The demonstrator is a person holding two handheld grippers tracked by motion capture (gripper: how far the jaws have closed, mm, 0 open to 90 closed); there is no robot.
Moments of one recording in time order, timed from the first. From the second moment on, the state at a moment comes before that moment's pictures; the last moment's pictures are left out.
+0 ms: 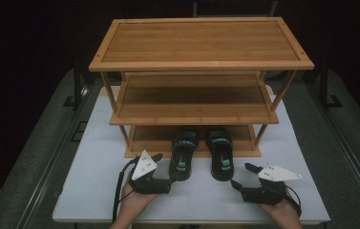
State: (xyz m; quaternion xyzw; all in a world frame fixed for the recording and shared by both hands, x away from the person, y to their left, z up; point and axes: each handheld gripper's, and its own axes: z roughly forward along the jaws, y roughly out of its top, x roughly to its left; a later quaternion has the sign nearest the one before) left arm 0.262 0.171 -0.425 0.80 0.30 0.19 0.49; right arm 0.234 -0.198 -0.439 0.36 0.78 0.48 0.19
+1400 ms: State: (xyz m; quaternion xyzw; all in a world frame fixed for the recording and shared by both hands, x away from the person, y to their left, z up) left arm 0.278 0.144 -0.437 0.83 0.31 0.16 0.43; right arm 0.273 -0.172 -0.442 0.35 0.83 0.41 0.15
